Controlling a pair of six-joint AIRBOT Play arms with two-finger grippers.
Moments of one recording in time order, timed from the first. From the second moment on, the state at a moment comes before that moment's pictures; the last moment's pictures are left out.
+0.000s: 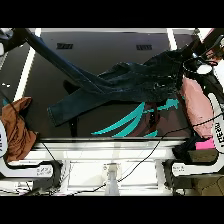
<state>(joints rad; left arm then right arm) 0.16 -1.47 1.70 1.35 -0.64 -1.72 -0.18 -1.52 1.27 -0.68 0.08 1.25</state>
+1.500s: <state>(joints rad) -0.42 -1.32 1.53 0.91 -1.73 -1.44 -0.18 -1.52 1.28 -0.68 -0.03 1.25</state>
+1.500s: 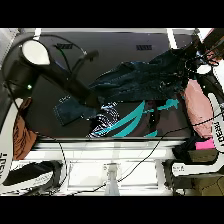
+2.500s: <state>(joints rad) 0.00 -1.17 1.31 1.24 -1.27 -1.46 -0.18 -1.51 1.28 -0.68 -0.02 1.24</state>
